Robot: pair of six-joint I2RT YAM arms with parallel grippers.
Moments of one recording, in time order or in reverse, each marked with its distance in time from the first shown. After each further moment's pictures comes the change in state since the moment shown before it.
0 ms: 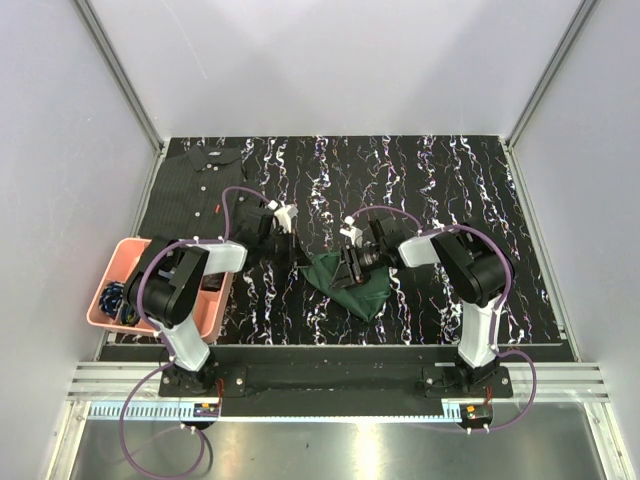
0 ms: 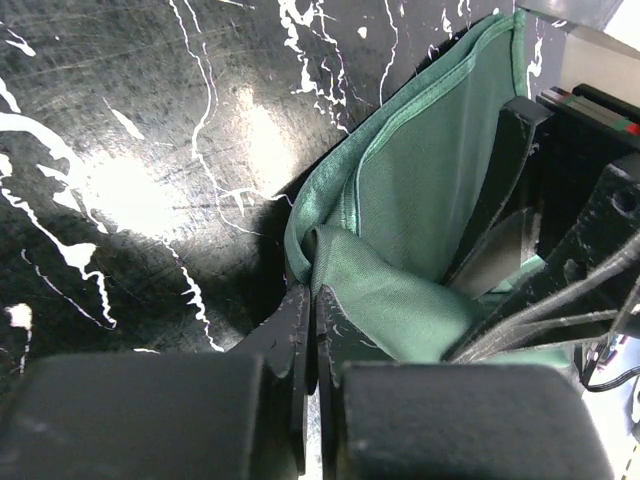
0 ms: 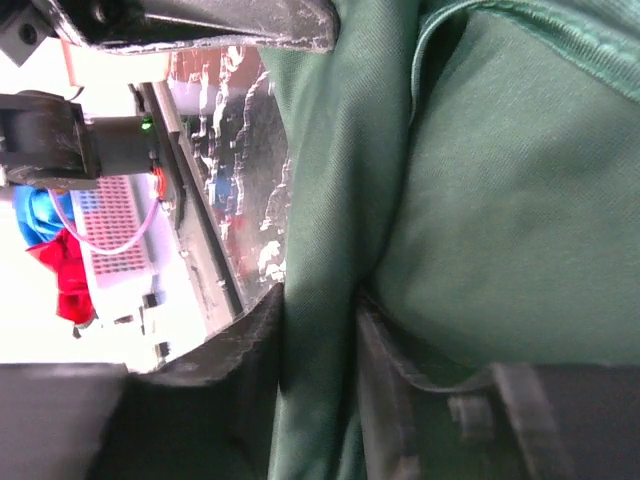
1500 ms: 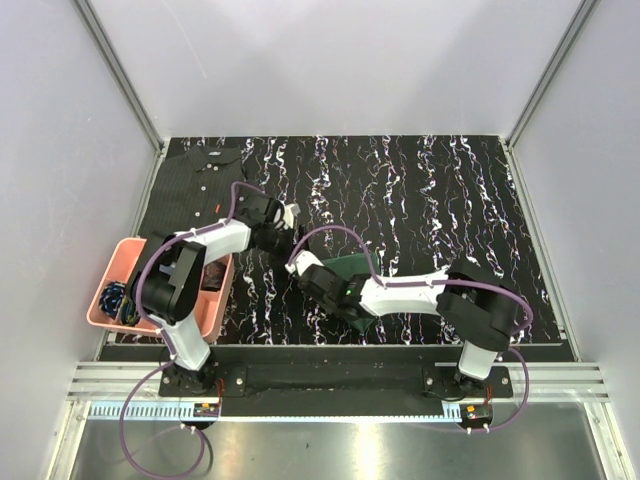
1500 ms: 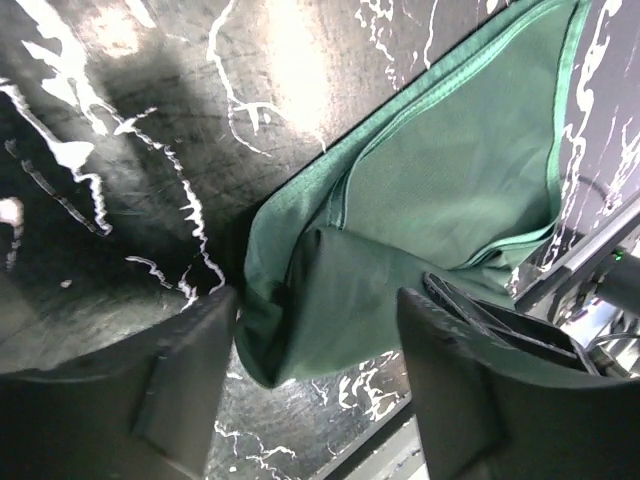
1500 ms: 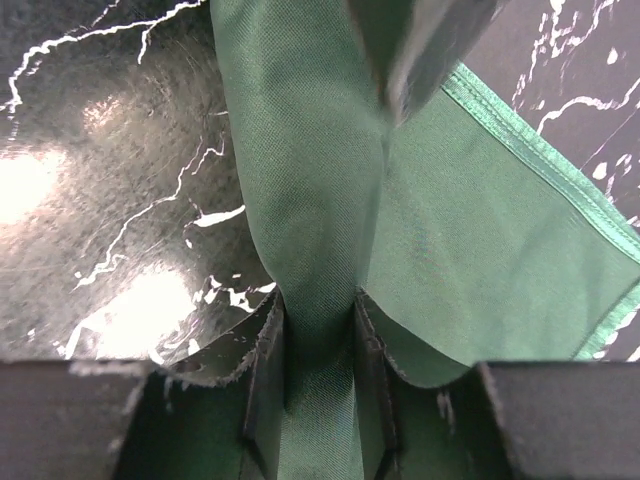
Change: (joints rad) left arm -0.002 0.030 0.240 -0.531 -0.023 0.037; right arm 0.631 -0.189 0.095 -0.334 1.379 -0.288
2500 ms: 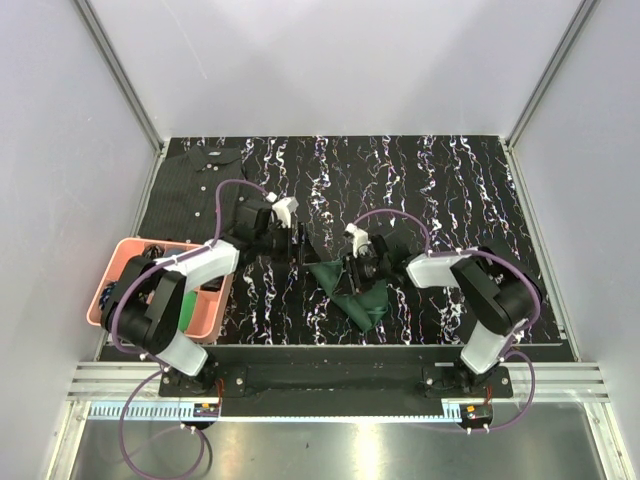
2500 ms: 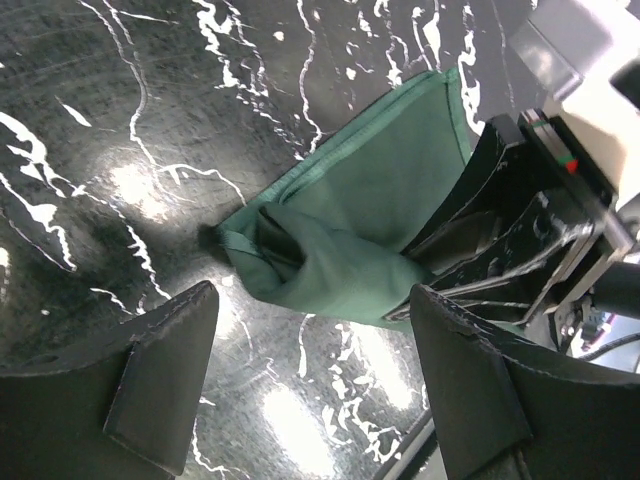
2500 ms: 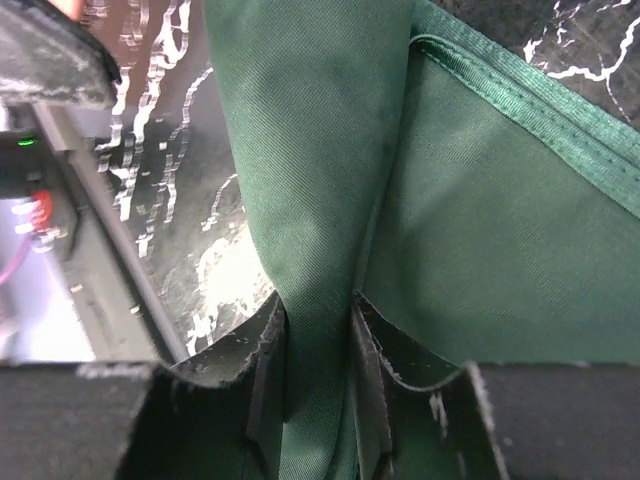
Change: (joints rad) left arm -0.027 -0.225 -0.203 0.331 -0.013 -0.008; right arm -0.521 -0.055 -0.276 0.404 -1.018 0.239
